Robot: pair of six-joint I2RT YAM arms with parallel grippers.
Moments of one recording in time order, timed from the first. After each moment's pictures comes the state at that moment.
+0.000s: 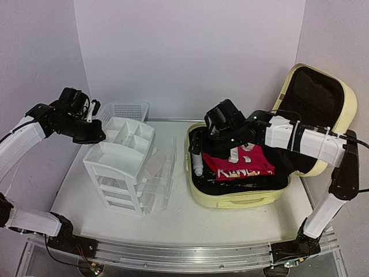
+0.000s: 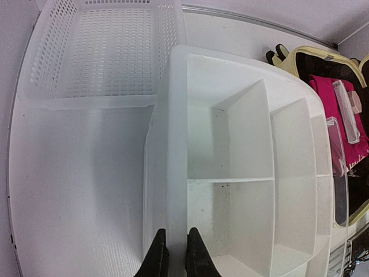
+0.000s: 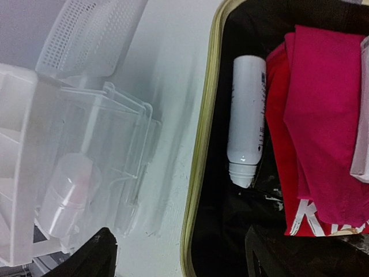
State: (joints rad) left arm -0.40 1.19 1.25 -0.90 0.02 -0.33; right arm 0.90 1.66 1.44 -0.62 0.07 0.75
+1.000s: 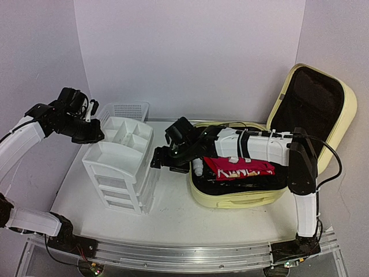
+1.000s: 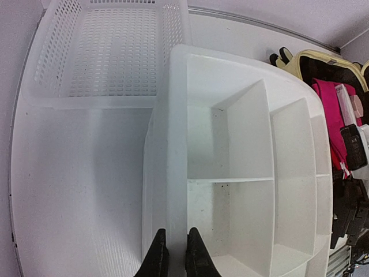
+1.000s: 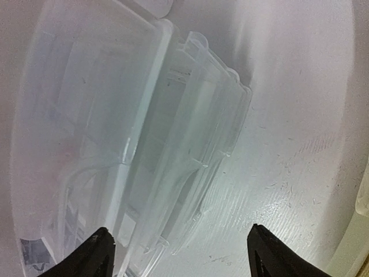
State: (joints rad) left arm -0.39 1.19 1.25 -0.90 0.02 -0.33; right arm 1.01 2.08 1.71 -0.47 -0.10 0.83
